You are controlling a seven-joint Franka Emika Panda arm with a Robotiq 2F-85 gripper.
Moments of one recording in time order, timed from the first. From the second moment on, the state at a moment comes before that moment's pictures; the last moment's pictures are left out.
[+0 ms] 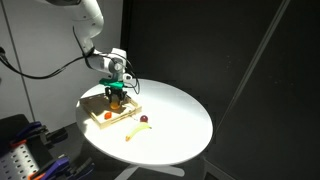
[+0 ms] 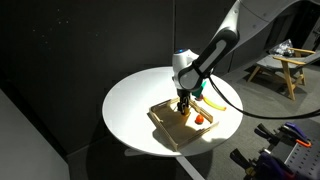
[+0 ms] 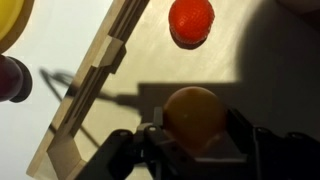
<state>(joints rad) 0.16 0.74 0.04 -1.84 -0.15 2.46 -0.11</state>
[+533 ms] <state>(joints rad) 0.16 0.63 0.02 -1.84 -0.15 2.29 -0.03</state>
